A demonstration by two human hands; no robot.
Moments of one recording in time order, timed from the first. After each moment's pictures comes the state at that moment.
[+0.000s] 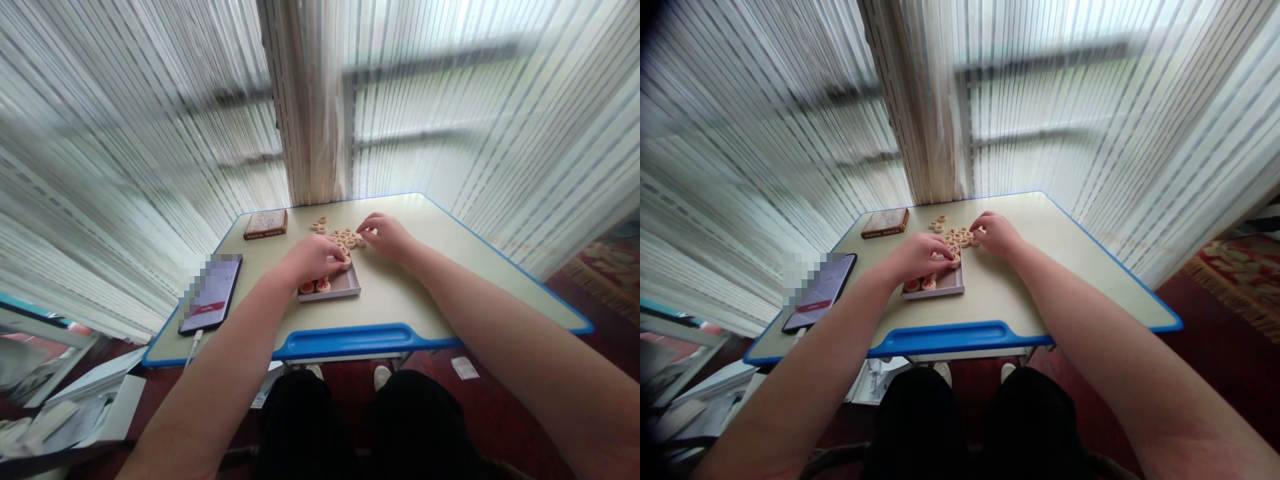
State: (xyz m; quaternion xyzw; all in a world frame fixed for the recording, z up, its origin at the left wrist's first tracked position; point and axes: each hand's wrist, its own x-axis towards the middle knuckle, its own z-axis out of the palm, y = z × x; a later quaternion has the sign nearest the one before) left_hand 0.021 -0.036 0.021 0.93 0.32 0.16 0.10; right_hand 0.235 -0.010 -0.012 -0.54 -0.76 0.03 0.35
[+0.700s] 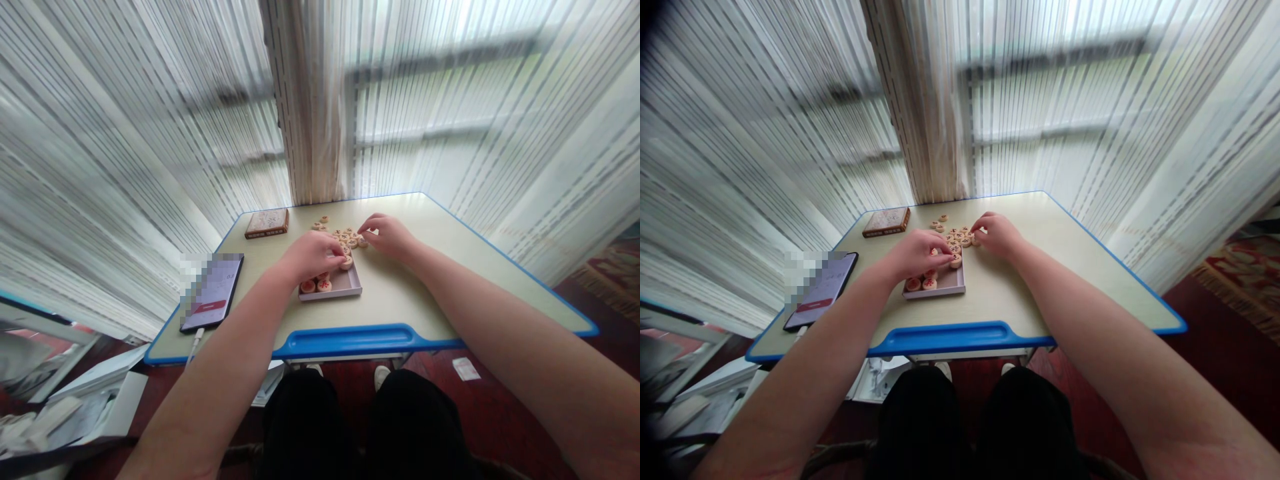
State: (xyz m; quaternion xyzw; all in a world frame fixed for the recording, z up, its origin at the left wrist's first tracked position) left_hand 0.020 -0.033 0.021 0.92 0.33 0.19 0.09; right_hand 0.236 -0.009 -0.013 -0.55 -0.76 0.04 0.34
